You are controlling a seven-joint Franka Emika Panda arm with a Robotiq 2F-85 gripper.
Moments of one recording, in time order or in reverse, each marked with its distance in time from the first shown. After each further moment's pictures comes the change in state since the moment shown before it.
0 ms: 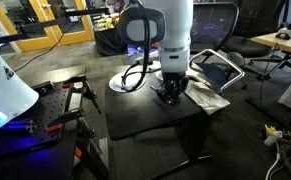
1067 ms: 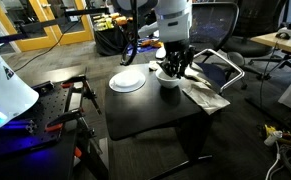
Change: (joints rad) arm -0.092 -0.203 0.144 -0.075 0.167 0.037 -0.093
